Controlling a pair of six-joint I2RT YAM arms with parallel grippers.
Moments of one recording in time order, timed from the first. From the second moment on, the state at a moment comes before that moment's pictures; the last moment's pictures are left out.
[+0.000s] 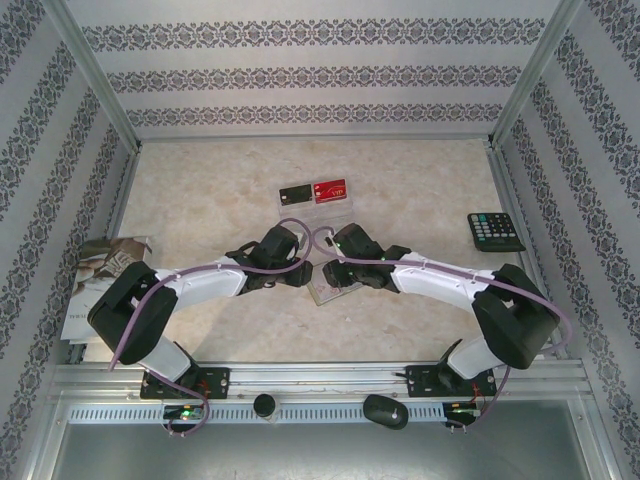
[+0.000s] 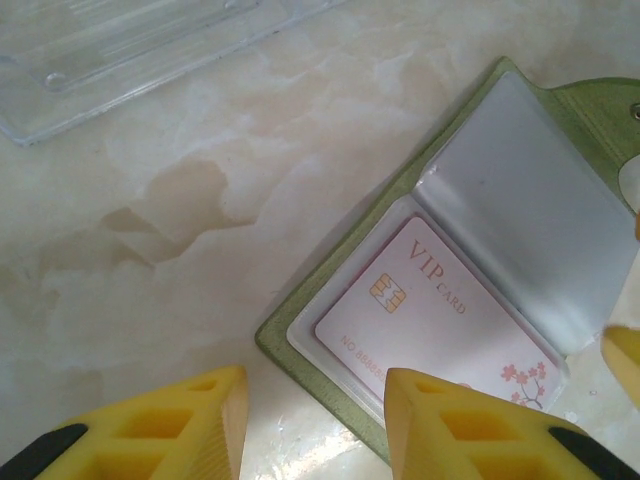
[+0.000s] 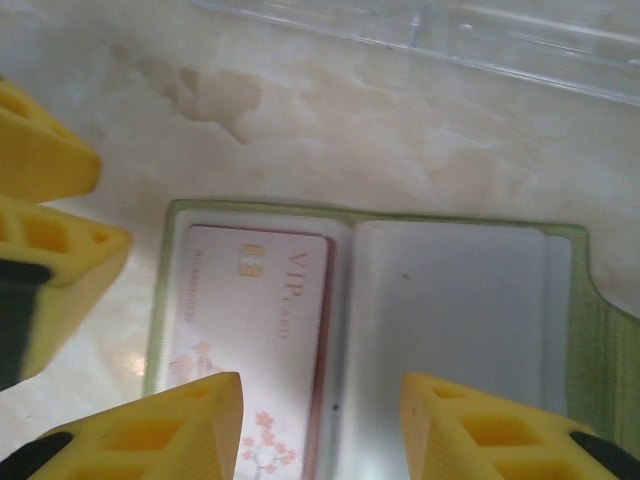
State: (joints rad) left arm -0.69 1.55 0.78 -0.14 0.07 -0.46; right arm 0.76 1.50 0.82 -0.31 0.02 0.30
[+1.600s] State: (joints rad) left arm -0.75 1.61 0.81 -0.18 0.06 -0.49; right arm 0.61 1.36 0.68 -0.21 -0.08 0.43
